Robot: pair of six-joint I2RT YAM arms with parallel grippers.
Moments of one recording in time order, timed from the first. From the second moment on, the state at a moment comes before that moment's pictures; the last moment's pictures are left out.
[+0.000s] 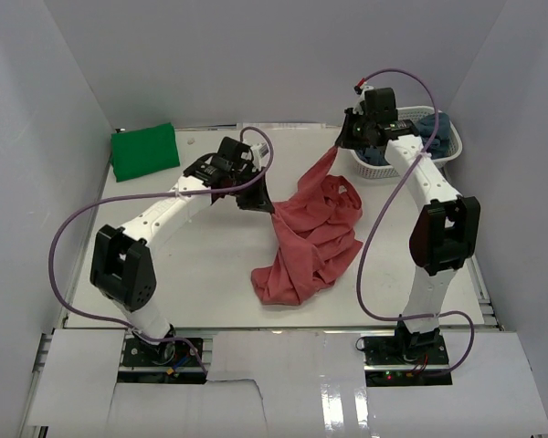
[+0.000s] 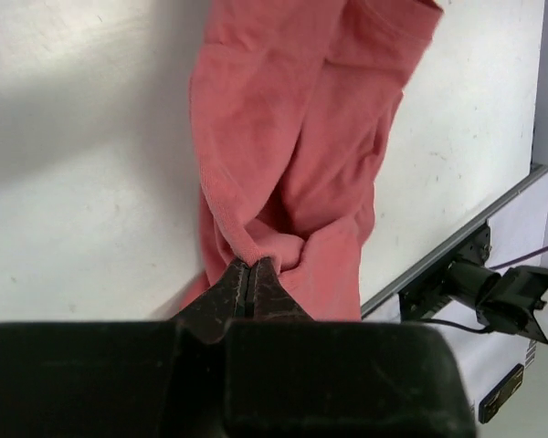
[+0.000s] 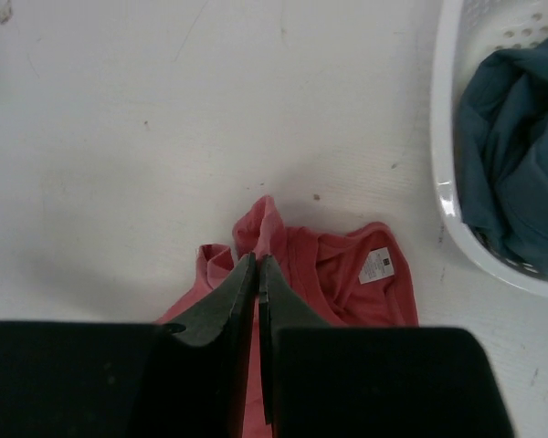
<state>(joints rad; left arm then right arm) -0.53 1.66 1.42 -0.63 0.36 -0.46 0.24 1.93 1.83 -0.55 -0.21 0.26</state>
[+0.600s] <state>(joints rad) -0.28 2.11 1.87 -0.71 0.35 -0.32 0.23 1.83 1.76 -0.47 -0.15 0.27</state>
